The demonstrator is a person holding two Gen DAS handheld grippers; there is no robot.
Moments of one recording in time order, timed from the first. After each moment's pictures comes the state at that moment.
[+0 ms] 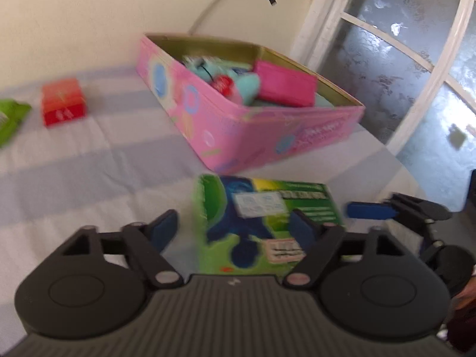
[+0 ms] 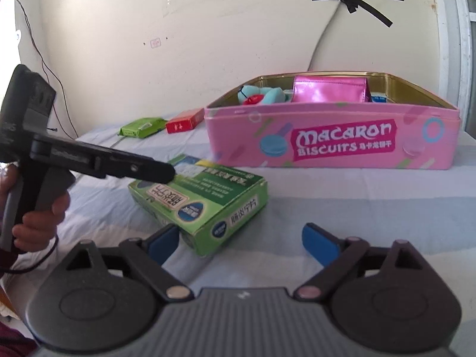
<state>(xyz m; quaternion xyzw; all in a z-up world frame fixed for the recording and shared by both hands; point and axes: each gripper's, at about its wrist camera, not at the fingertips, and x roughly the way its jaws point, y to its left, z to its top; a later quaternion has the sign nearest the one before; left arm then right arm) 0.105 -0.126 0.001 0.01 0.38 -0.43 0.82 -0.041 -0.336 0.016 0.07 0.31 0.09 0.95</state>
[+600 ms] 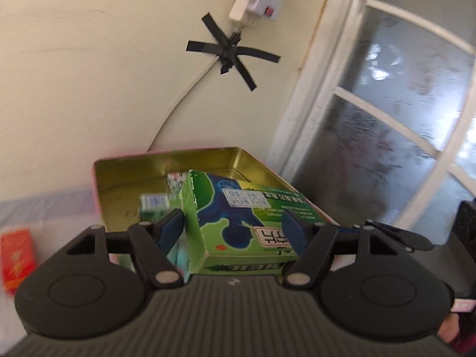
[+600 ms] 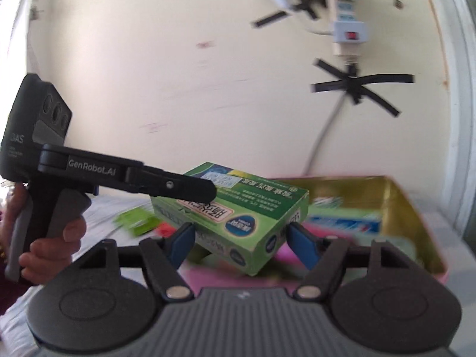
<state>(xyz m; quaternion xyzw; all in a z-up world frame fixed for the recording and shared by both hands) 0.193 -0.248 0.107 -0.01 0.29 -0.43 0.86 0.039 -0.423 0.113 0.07 0.20 0.08 0.97</state>
